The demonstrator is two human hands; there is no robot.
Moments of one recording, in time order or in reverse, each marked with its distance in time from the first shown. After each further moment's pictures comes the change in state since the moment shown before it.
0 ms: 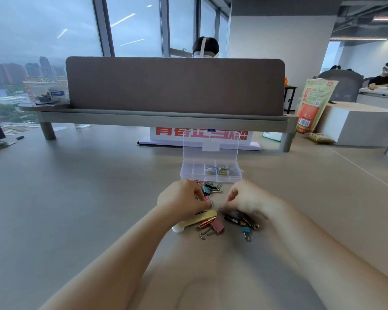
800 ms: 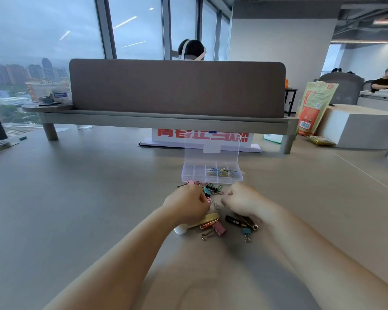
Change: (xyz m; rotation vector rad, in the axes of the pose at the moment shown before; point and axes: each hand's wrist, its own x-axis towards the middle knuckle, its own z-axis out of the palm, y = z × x) left_hand 0.009 -0.001 0.010 0.037 -0.121 0.001; right_hand 0.008 -0.006 0.010 -0.107 0.067 0.034
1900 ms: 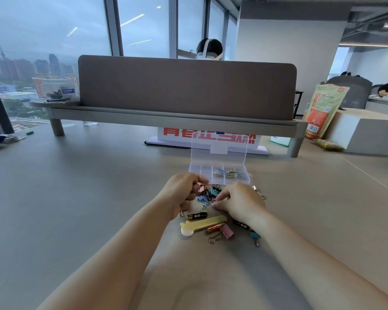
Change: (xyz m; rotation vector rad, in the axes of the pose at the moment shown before) left_hand -0.005 -0.006 -0.029 -1.093 0.009 -0.324; right_hand 0.002 -0.012 0.019 -0.049 0.171 -0.059
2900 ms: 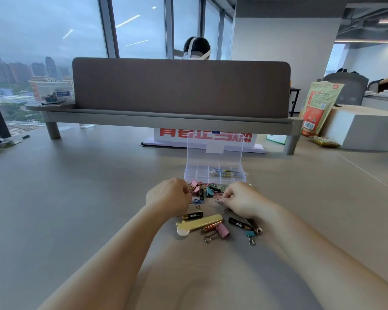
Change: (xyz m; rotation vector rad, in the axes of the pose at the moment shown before) left_hand 0.010 -0.016 -0.012 1.157 0.231 0.275; right_hand 0.006 0.015 -0.015 0.044 -0.189 -0.044
